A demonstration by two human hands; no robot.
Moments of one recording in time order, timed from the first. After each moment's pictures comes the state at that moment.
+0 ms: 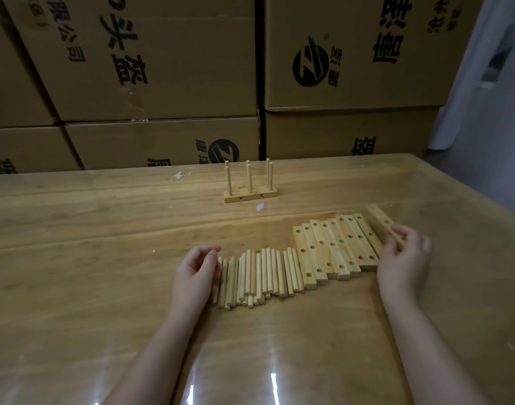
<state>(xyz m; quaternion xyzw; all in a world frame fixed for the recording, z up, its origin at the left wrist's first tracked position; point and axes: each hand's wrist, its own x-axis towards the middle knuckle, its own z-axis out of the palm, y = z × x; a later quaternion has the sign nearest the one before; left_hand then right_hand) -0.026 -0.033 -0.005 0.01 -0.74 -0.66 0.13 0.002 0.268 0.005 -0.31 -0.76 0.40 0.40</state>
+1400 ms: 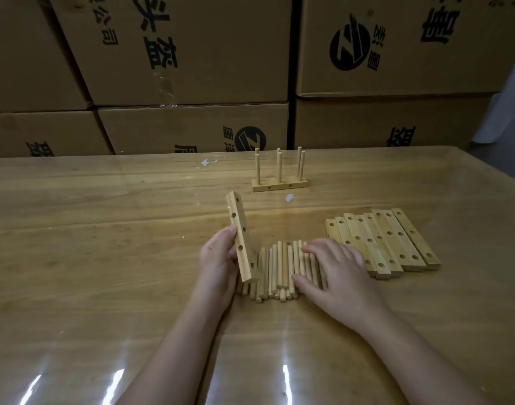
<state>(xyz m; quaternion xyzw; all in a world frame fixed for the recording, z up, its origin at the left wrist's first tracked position) -0.024 -0.036 0.016 0.00 -0.51 -0.86 0.02 0.014 0.160 0.005 0.12 -0.96 0.20 0.14</state>
